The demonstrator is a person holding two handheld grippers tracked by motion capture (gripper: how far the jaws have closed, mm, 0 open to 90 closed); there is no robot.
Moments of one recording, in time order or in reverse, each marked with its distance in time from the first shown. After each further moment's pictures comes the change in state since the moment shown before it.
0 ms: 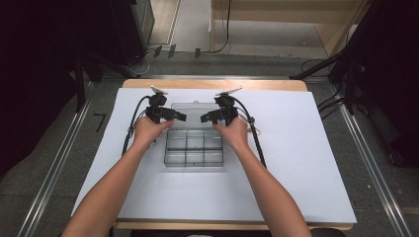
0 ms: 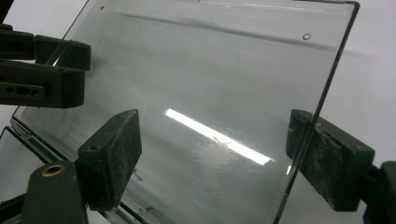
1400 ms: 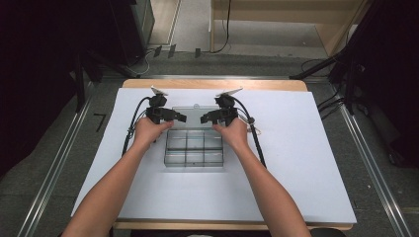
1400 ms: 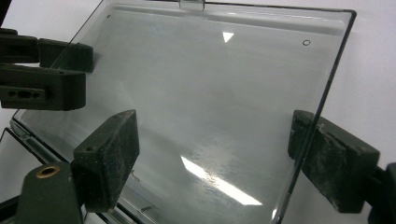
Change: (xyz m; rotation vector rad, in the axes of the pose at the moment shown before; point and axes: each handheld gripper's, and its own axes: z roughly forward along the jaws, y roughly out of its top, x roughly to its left) left arm 0.004 -0.001 0.004 0.026 -0.008 -0.023; right arm -0.004 0.000 0.005 0.040 0.021 0.049
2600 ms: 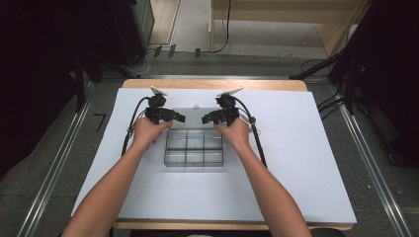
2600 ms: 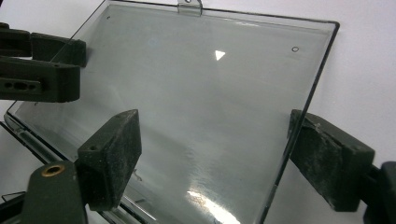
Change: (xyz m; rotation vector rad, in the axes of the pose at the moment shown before) left arm 0.002 0.000 -0.002 0.007 0.015 -0.003; right arm -0.002 0.000 -0.003 0.008 -0.013 -0.013
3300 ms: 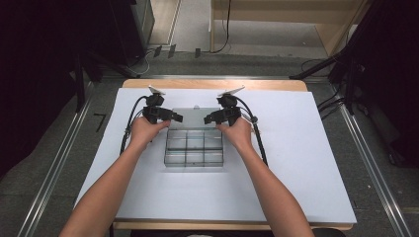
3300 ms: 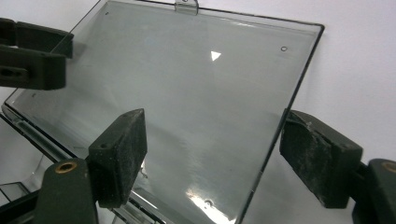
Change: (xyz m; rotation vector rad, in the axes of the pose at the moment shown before) left arm 0.001 0.000 -0.010 -0.008 0.014 0.015; right arm -0.002 -0.001 -0.007 0.006 -0.017 -0.035
